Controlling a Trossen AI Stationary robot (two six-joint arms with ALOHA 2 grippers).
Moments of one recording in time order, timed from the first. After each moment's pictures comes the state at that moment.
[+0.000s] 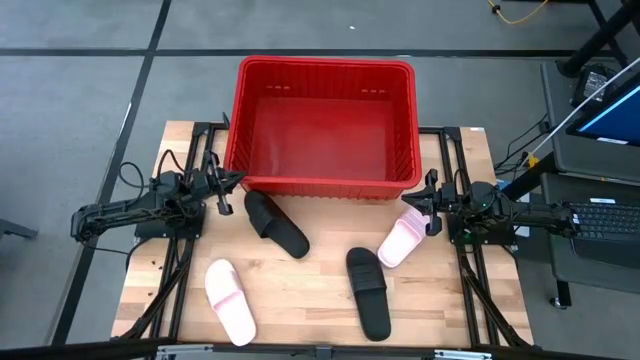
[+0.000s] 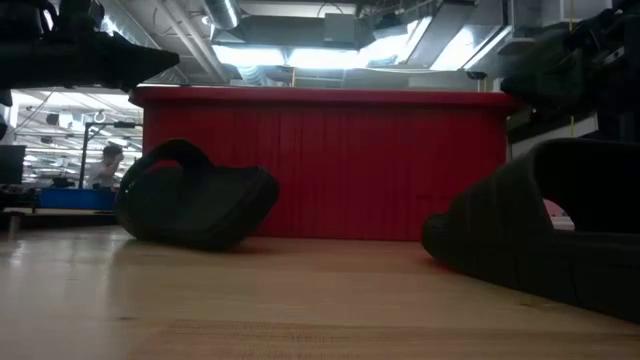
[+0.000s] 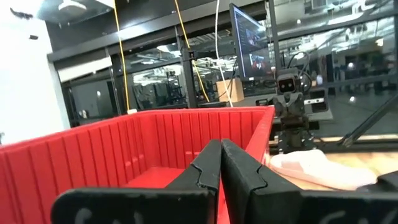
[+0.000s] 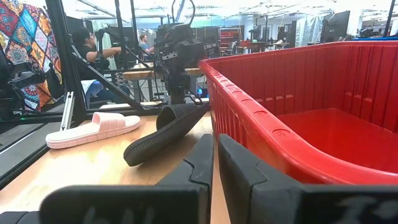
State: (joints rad) left arm 0.26 0.04 0.01 0.28 -0.09 0.16; right arm -0.07 0.00 0.01 0.06 0.02 0.04
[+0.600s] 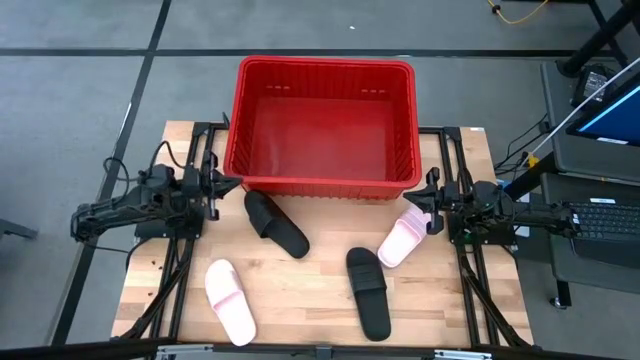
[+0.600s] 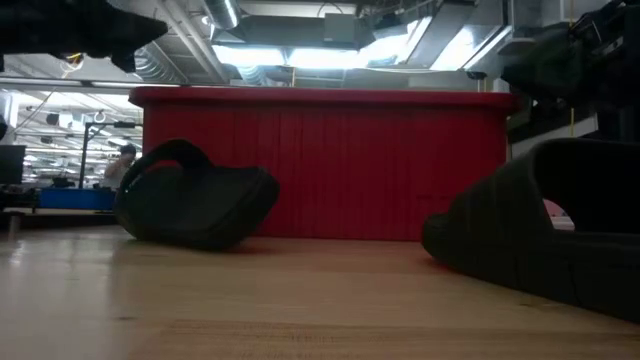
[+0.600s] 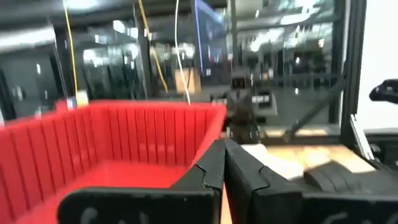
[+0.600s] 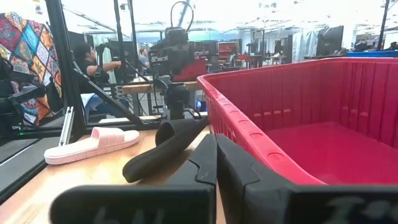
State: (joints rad) left arm 0.26 0.04 0.22 -0.03 0.10 0.04; right arm -0.07 0.00 0.01 0.12 0.03 0.04
